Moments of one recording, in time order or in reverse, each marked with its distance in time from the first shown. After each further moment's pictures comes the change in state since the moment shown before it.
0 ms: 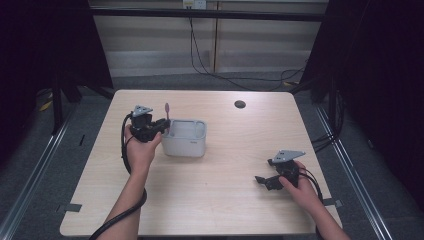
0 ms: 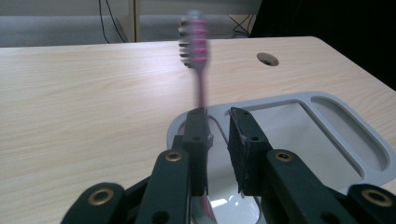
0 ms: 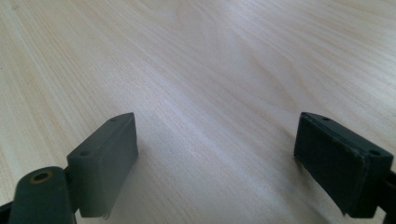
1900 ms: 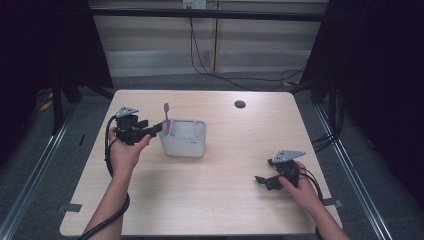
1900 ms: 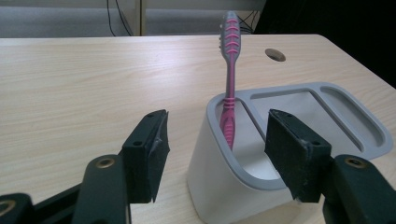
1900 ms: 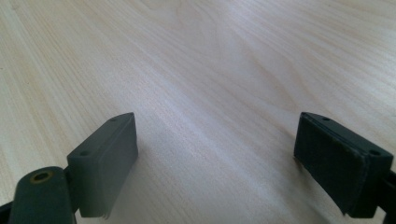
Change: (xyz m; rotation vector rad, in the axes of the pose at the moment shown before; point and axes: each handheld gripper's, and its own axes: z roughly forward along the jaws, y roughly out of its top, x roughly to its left) left arm 0.022 -0.001 -0.030 0.022 0.001 -0.018; right arm 0.000 0.000 0.000 0.000 0.000 0.000
